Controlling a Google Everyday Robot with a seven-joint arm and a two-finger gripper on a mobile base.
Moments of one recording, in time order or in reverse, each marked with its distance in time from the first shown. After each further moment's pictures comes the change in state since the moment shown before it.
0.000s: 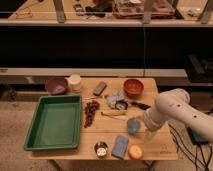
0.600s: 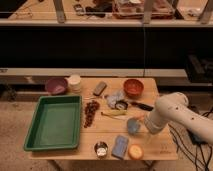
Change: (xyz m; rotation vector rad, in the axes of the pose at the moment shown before) arm 0.021 0.011 0.026 -0.039 0.011 0.013
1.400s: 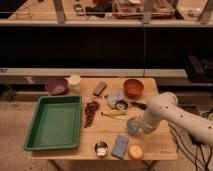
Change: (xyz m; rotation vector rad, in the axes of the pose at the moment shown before) arm -0.013 -0.012 0.032 -0.047 0.001 -0.051
